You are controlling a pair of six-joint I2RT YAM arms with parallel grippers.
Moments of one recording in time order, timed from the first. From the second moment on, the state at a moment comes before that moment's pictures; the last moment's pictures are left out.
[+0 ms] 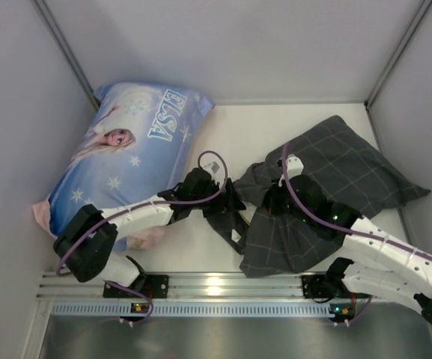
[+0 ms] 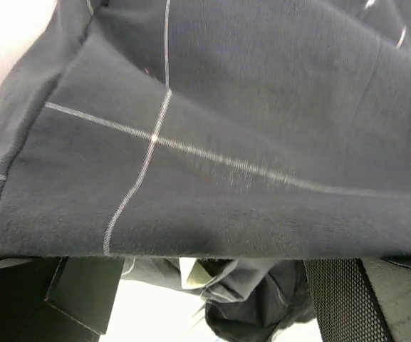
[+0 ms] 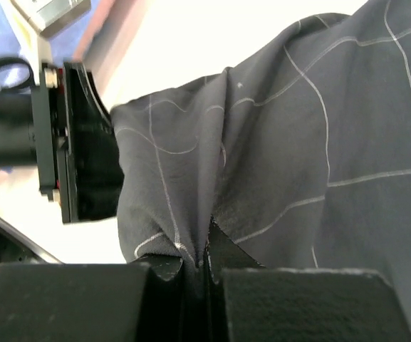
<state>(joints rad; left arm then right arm) -0.75 1.43 0.73 0.03 0.24 -0.89 0.84 0.92 0.73 -0.31 0.19 0.52</state>
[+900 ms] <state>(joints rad) -0.76 1.61 0.81 0.18 0.29 -0.97 0.83 0.93 0.71 -0.34 0.12 0.54</state>
